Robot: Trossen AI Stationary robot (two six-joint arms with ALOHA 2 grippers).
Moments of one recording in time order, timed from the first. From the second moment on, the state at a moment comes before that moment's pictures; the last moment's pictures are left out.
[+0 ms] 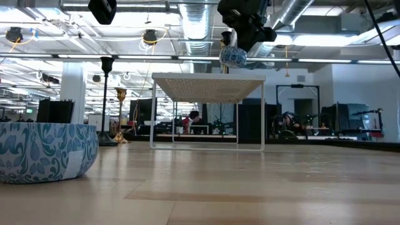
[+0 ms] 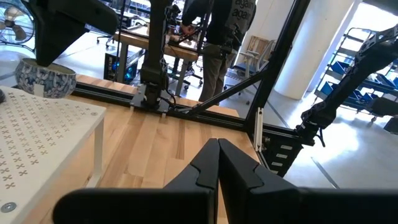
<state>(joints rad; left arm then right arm) -0.46 0.73 0.53 0.32 -0.36 -0.24 -0.23 1.79 1.87 -1.32 0.11 0.47</state>
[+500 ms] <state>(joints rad) -0.46 0.73 0.53 0.32 -0.36 -0.24 -0.19 1.79 1.87 -1.28 0.15 0.47</state>
